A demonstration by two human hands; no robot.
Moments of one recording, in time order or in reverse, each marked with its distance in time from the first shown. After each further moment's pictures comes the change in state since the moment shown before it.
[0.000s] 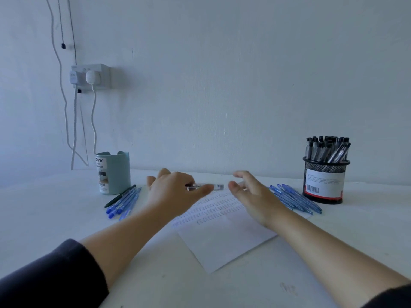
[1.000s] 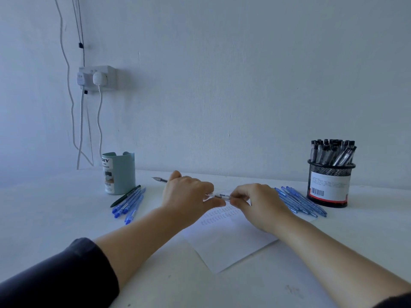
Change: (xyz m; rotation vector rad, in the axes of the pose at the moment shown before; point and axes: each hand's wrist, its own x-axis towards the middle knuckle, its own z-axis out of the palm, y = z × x) left_hand -0.006 0.007 0.003 0.301 0.087 0.397; right_hand -0.001 -0.002 0.003 -0.333 0.065 -0.132
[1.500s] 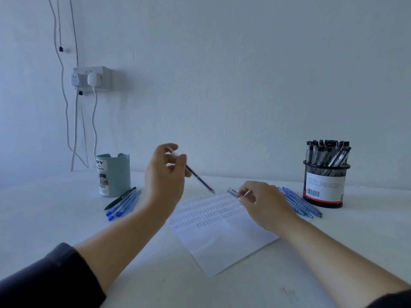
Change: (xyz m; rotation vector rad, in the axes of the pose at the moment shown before) left_hand 0.009 -0.003 -0.022 -1.094 0.488 -0.579; right_hand 0.000 0.012 -0.007 -0.033 0.045 0.133
